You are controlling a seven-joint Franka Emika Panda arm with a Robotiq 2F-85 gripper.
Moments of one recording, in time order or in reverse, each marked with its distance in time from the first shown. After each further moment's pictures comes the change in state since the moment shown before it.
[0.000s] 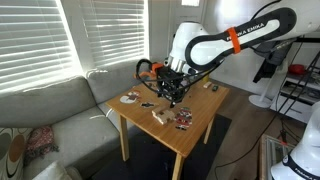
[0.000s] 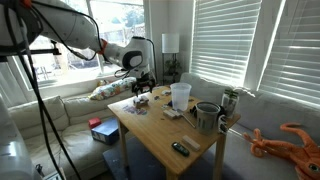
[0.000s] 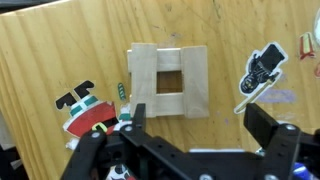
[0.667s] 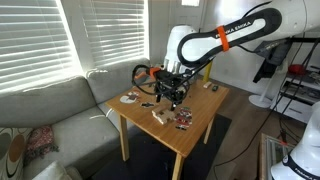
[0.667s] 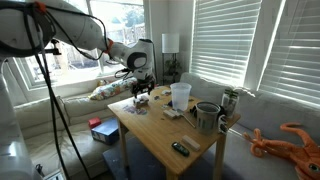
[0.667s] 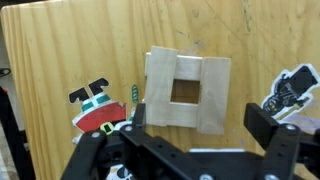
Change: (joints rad) arm -0.004 0.075 -0.004 0.087 0.070 -0.133 -0.150
